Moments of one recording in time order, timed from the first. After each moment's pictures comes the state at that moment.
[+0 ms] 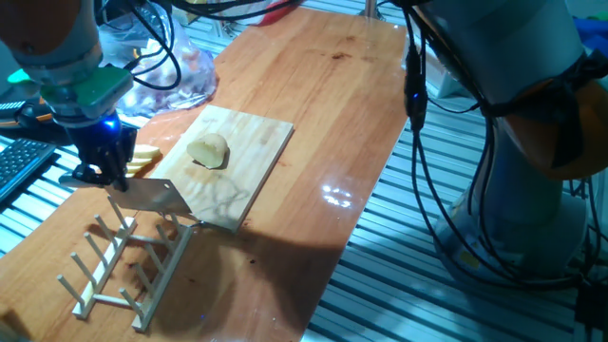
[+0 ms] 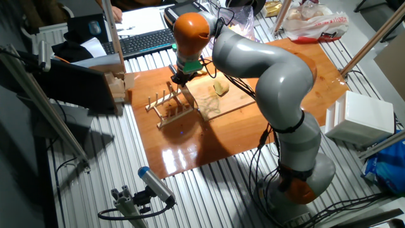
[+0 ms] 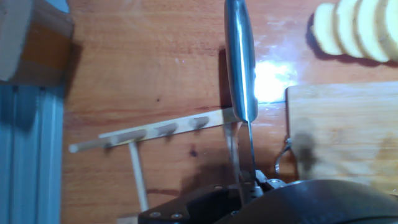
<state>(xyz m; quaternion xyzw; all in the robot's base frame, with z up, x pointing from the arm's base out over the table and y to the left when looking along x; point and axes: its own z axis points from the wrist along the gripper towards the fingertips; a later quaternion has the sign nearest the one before) 0.604 0.282 0.185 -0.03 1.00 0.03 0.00</state>
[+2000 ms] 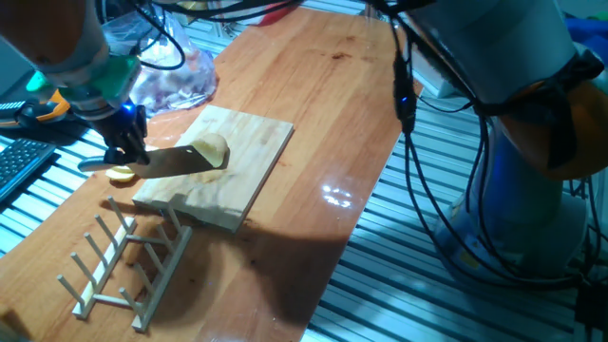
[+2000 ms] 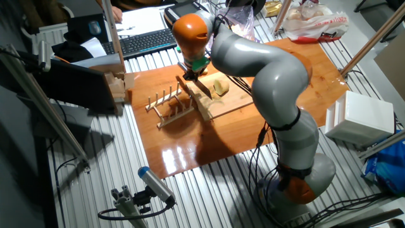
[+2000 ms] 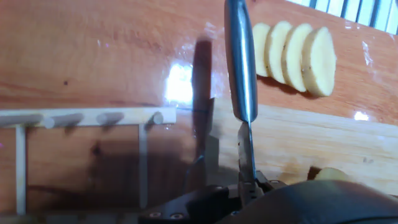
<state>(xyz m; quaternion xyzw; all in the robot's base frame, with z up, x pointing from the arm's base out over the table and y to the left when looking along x) 0.628 0.208 0.166 -0.15 0.99 -0.08 0.00</state>
